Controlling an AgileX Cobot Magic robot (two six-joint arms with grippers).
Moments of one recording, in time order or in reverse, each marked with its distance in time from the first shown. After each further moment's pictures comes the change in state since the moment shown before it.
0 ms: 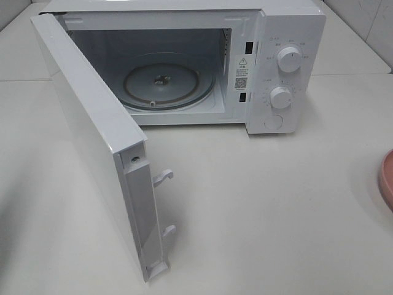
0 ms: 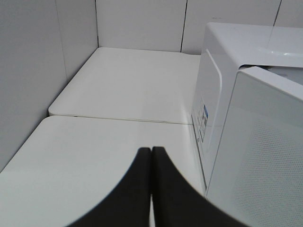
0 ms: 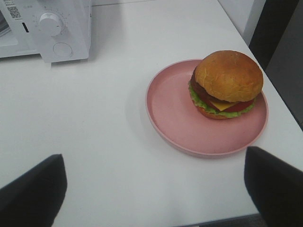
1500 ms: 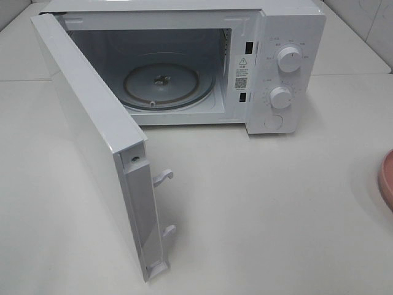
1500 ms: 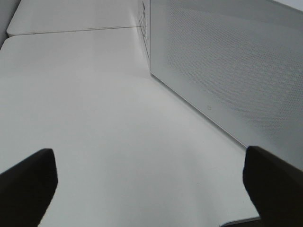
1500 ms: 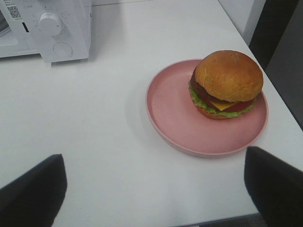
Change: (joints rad) left arm 0.000 -0.842 -0.226 -0.008 1.378 0.065; right arm 0.000 0.000 0.000 0.000 0.000 0.000
